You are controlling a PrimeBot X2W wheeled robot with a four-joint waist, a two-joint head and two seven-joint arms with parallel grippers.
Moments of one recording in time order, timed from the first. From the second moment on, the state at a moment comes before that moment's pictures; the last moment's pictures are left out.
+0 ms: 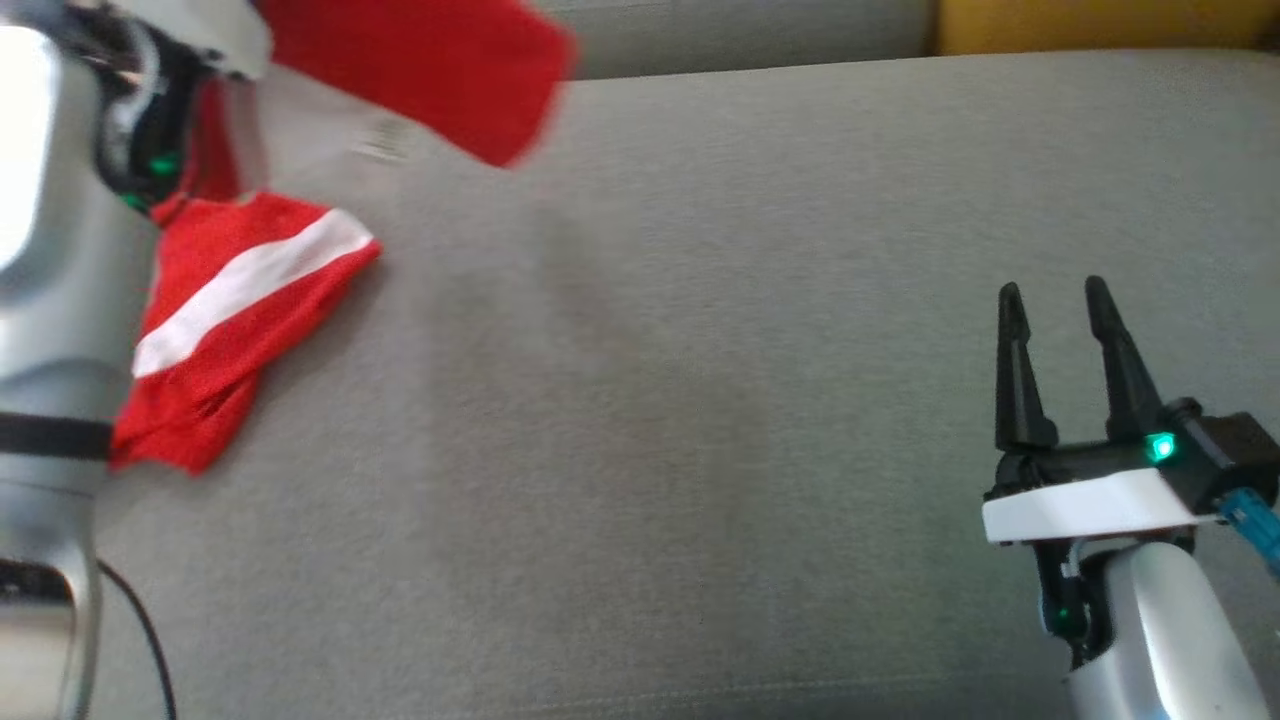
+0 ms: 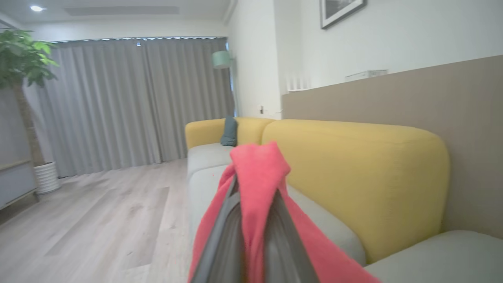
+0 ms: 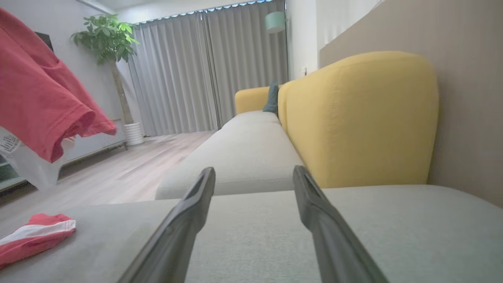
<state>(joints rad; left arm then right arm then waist) -1.09 0.35 -0.48 0.68 -0.52 -0.10 -0.17 -0.15 -0.05 0.02 0.17 0.15 0.13 -0.25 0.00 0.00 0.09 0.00</state>
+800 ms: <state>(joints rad) -0.97 0.16 -0.58 0.66 -0.53 0.03 -0.12 -0.22 -0.05 -0.02 0.09 0.20 0.13 -0.26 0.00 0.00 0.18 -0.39</state>
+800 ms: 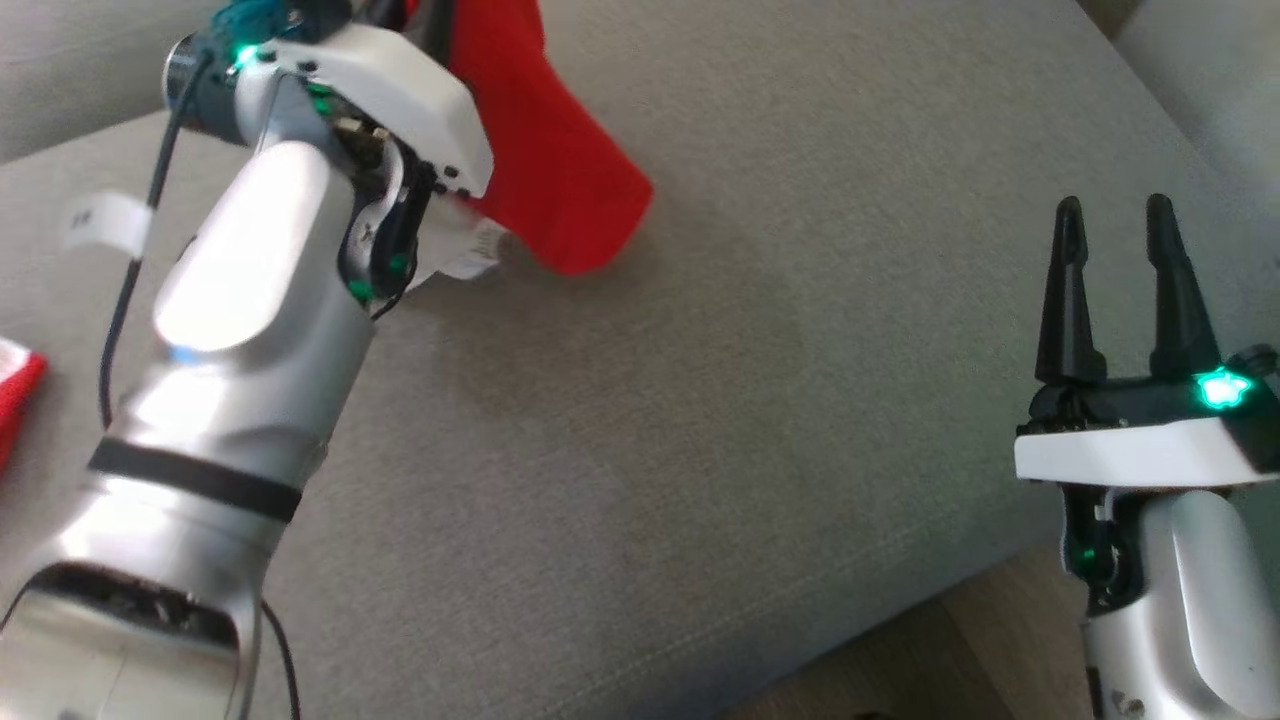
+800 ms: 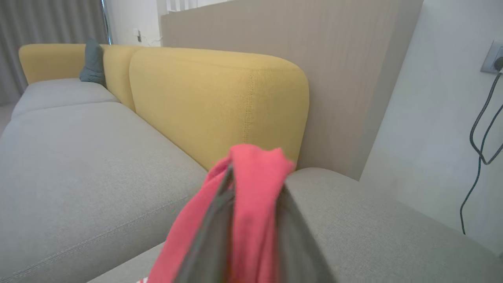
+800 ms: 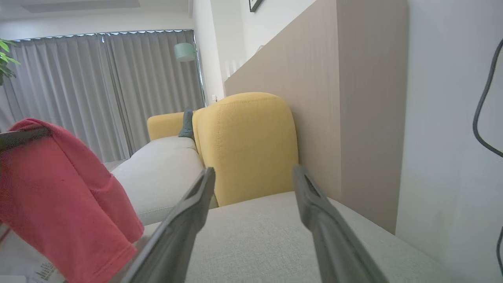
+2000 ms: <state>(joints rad) -0.04 0.14 -0.32 0.13 -0.33 0.06 -0.26 -0.06 -0.04 -0.03 0.14 0.08 0.13 -0.26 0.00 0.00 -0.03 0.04</state>
